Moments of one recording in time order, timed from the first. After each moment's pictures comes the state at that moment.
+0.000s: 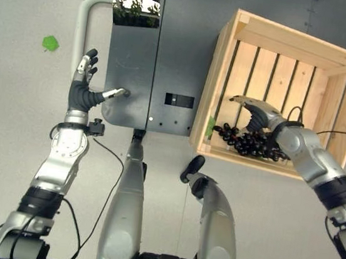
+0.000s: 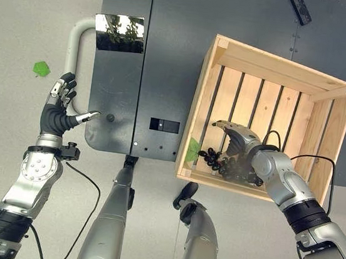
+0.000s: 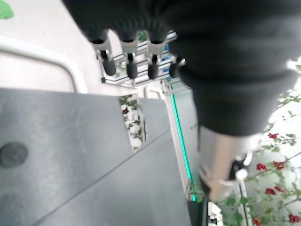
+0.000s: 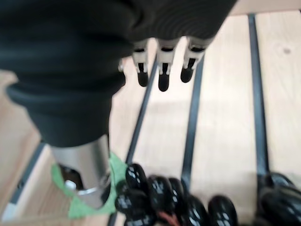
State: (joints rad) left arm -0.25 0.54 -0.04 0.06 -0.21 -0.23 0.27; right arm -0.63 -0.82 0.48 0.28 -0.44 -0.03 0.21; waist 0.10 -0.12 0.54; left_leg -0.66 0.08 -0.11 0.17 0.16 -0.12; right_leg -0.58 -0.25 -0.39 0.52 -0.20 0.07
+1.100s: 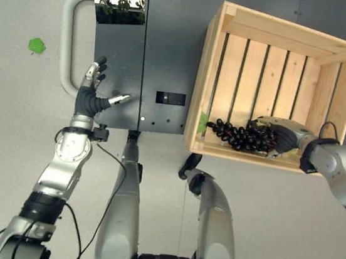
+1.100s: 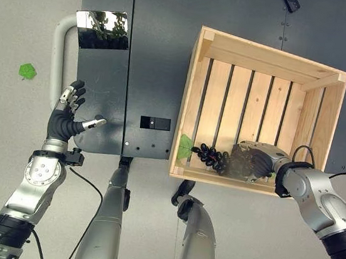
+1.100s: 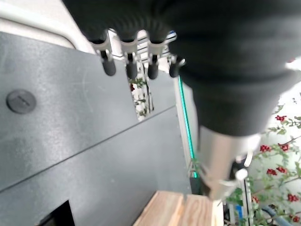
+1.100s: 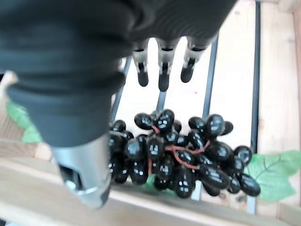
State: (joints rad) left arm -0.21 0.53 -0.04 0.02 -0.21 -0.21 0.23; right arm -0.36 -1.05 0.29 0.05 -0.45 -0.03 0.37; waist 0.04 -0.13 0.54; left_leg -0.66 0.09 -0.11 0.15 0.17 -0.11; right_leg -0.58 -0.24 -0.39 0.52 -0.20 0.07
